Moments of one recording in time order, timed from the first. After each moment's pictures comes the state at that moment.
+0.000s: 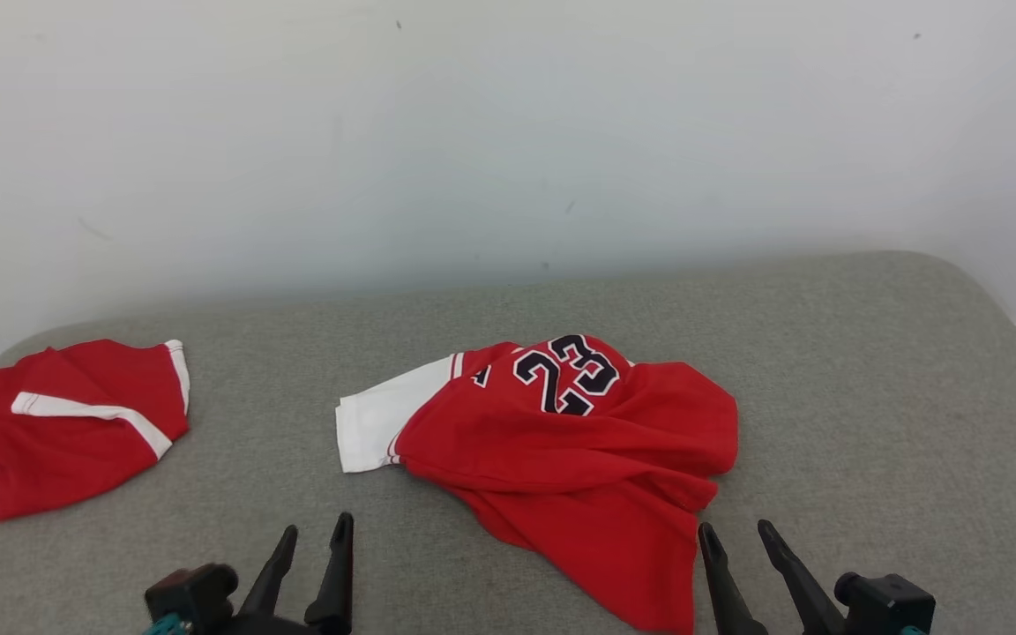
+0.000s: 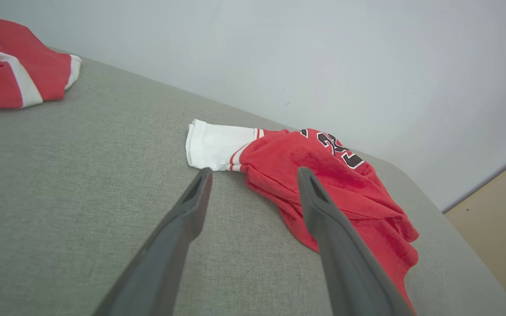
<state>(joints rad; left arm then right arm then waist) -0.18 0.19 -0.58 0.38 -0.78 0.12 -0.25 0.12 -0.06 0.23 0.09 0.43 -0.04 -0.14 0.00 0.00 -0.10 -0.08</state>
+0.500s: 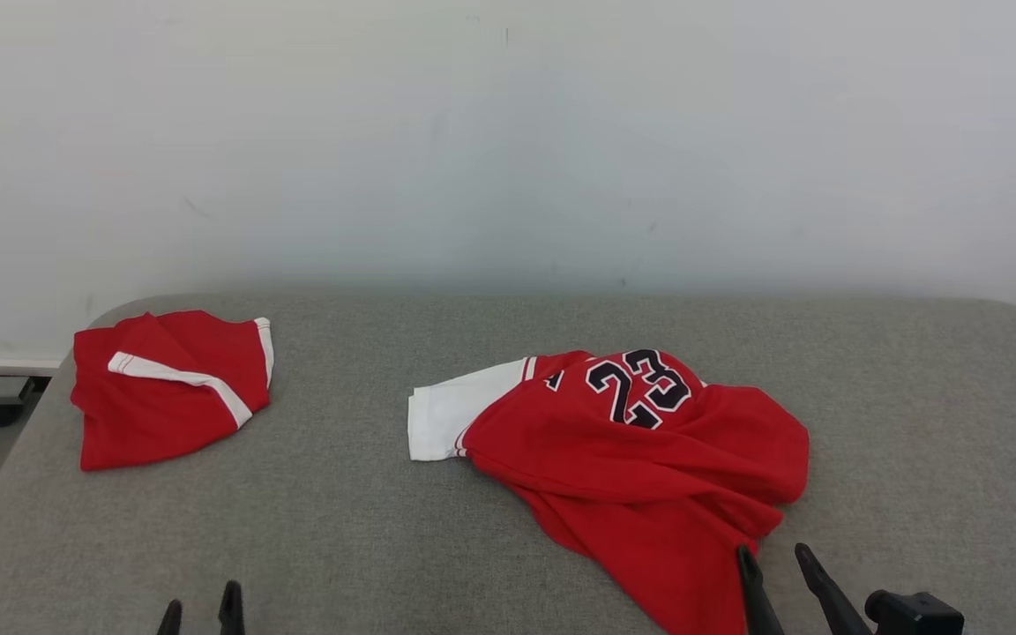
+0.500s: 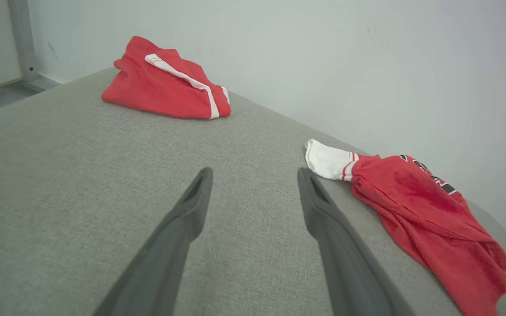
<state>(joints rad) 0.06 0.25 -0.35 0.24 -0.66 0.12 -0.25 0.16 -0.08 0.17 0.12 0.44 -0.05 -0.16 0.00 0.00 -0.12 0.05</state>
